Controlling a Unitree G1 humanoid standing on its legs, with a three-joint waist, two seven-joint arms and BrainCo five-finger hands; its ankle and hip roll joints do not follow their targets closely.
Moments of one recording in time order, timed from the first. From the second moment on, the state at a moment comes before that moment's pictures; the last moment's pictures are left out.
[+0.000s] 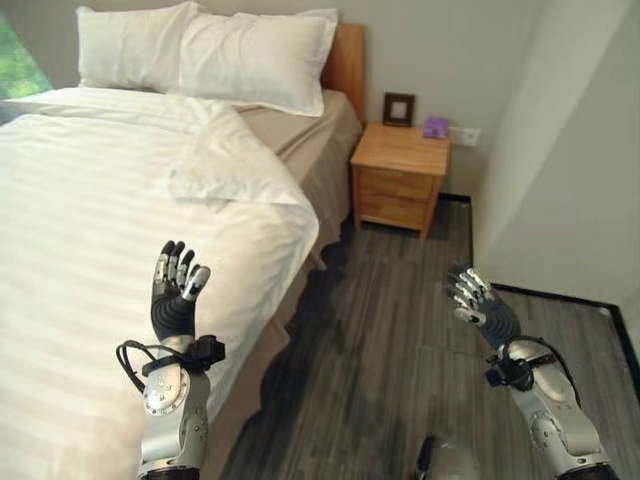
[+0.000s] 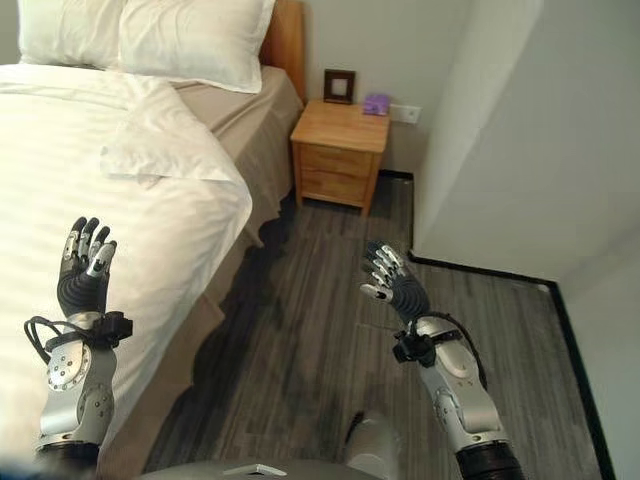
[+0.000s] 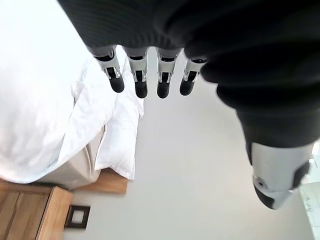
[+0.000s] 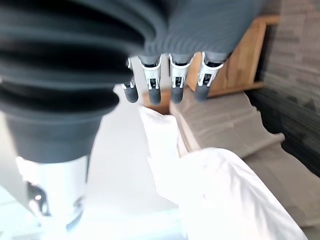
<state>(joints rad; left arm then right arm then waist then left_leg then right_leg) 0.09 0.32 0.21 0.01 -0.49 -0.28 0.06 0.08 -0.41 0.11 -0.03 0.53 -0.10 0.24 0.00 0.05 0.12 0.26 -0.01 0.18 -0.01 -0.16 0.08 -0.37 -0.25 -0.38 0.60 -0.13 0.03</state>
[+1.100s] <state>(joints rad) 0.09 0.28 0.18 0.04 -0.53 -0.28 0.04 0.05 -0.38 0.08 -0.06 0.59 -0.12 0.24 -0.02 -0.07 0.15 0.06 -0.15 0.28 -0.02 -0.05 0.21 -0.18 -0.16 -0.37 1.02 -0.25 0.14</state>
